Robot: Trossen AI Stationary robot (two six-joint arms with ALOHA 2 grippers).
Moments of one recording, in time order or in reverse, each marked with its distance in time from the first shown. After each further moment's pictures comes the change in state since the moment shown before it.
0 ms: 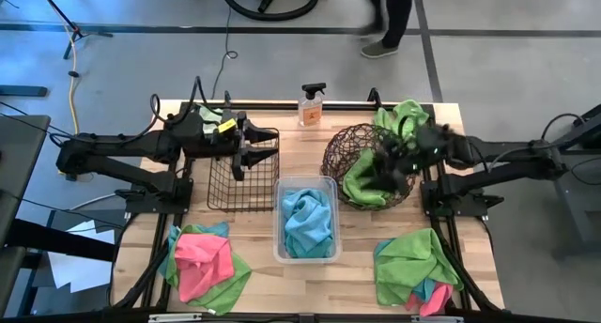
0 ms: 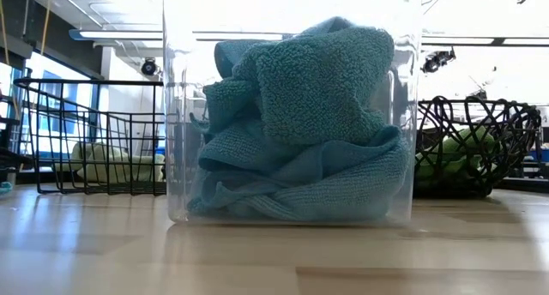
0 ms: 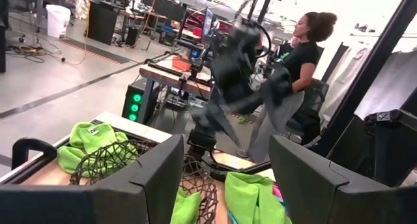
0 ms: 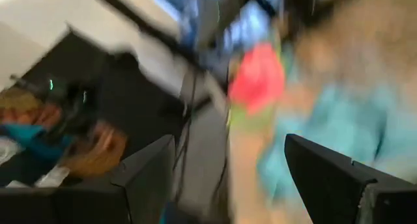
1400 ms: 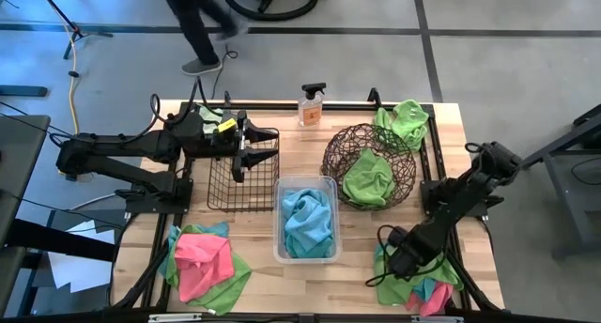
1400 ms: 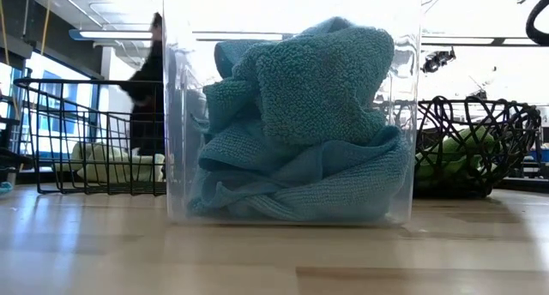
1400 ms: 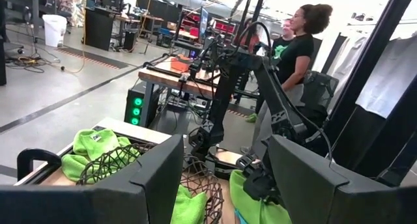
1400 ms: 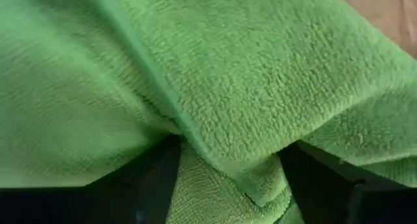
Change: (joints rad) left arm 0.000 0.000 0.000 0.000 0.019 0.063; right arm 0.798 0.686 0.000 -0.718 0.040 0.718
